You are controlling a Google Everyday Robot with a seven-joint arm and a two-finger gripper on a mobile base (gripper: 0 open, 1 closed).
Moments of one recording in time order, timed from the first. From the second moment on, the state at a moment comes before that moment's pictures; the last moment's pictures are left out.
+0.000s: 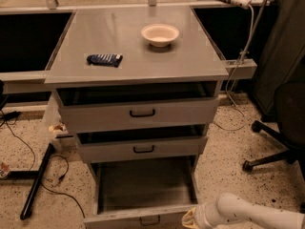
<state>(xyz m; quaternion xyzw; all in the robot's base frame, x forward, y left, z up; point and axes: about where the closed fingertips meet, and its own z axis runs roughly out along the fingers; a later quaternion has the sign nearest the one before) 0.413 -0.157 0.242 -0.65 0.70 0.18 0.23</state>
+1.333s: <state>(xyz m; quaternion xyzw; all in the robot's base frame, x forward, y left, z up) 0.412 -0.113 0.190 -0.68 0.68 0.19 0.22</state>
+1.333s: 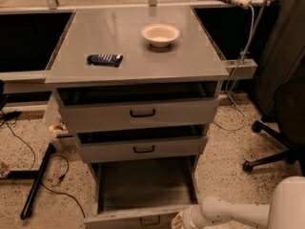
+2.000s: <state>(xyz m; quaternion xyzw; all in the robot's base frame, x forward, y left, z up) 0.412 -0.113 0.190 -0.67 0.68 0.19 0.22</state>
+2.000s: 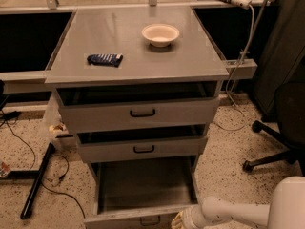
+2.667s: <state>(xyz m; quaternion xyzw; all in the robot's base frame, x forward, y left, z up) 0.438 -0.116 0.188 -0.67 0.68 0.18 0.24</state>
